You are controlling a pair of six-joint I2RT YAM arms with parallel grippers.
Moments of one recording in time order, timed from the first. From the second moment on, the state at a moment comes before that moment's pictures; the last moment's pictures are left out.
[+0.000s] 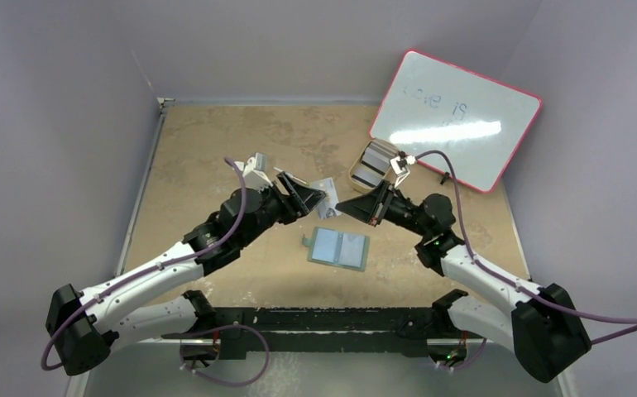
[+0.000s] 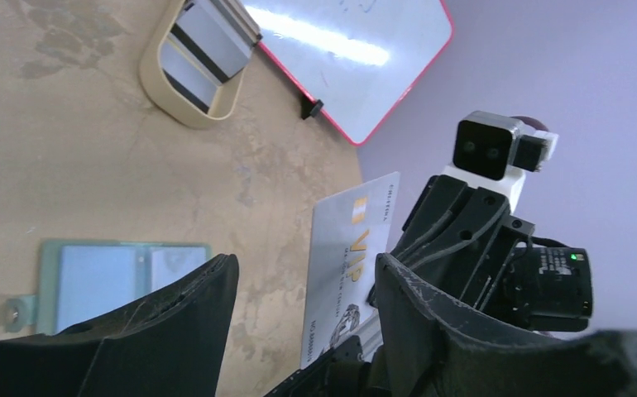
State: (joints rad) left arm -0.87 0.97 0.74 0.01 -0.20 -1.04; right arm 0.50 1.04 0.43 0.74 -0.61 1.10
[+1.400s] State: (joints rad) left arm -0.86 1.24 0.66 -0.09 -0.11 -1.03; right arm 0.52 1.05 0.50 -0.09 -0.20 0.88
